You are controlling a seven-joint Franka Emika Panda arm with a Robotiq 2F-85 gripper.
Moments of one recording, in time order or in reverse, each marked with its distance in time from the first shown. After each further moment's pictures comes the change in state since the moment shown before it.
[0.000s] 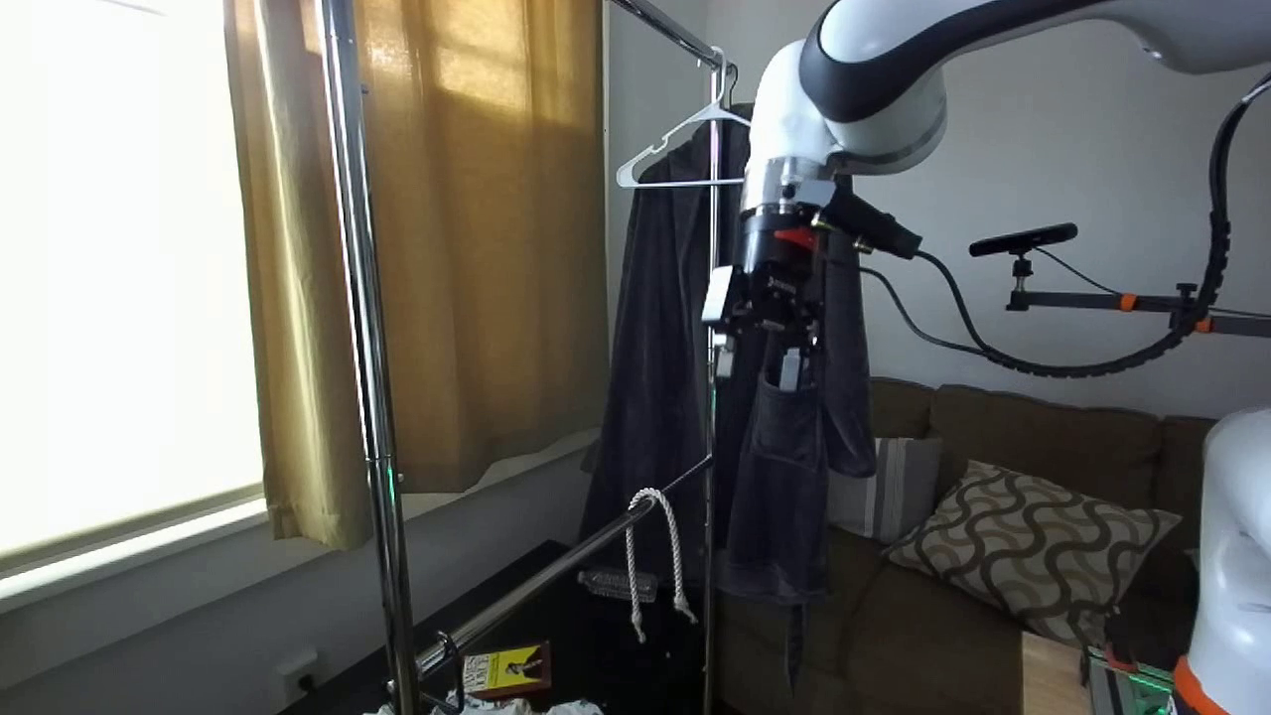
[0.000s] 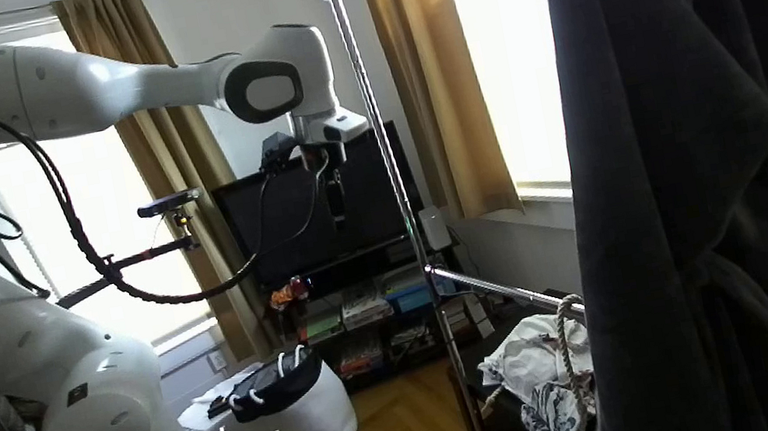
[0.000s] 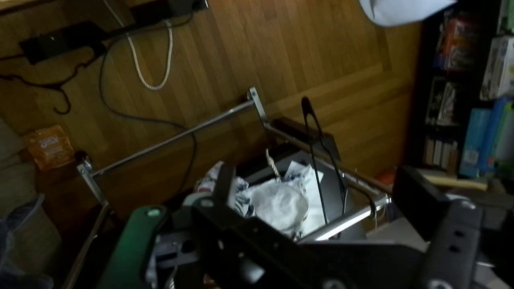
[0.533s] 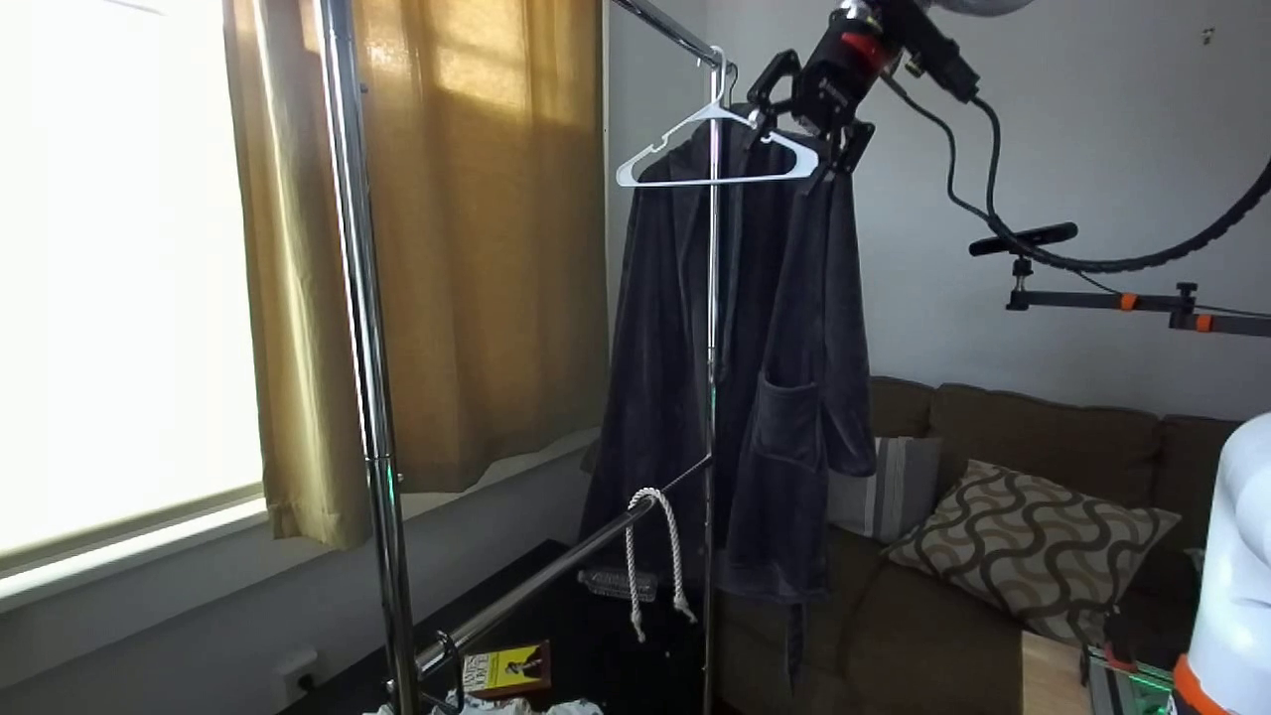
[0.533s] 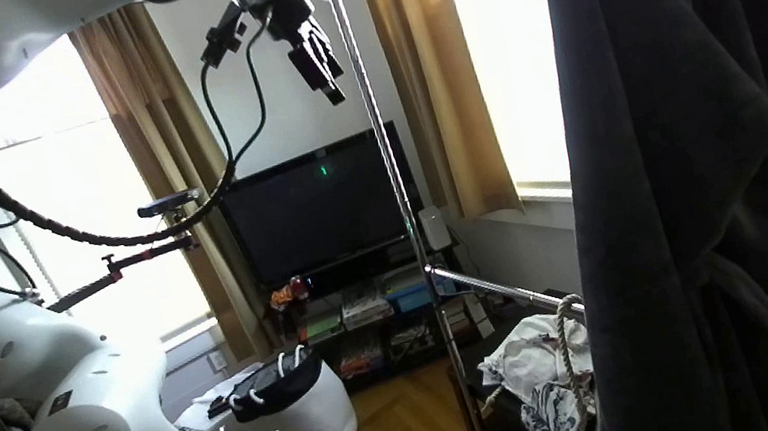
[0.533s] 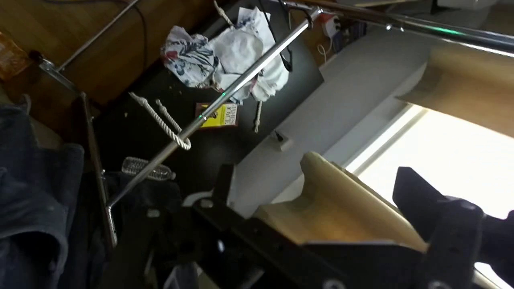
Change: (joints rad) arm -0.156 -0.108 -0.117 0.322 0.004 -0.027 0.104
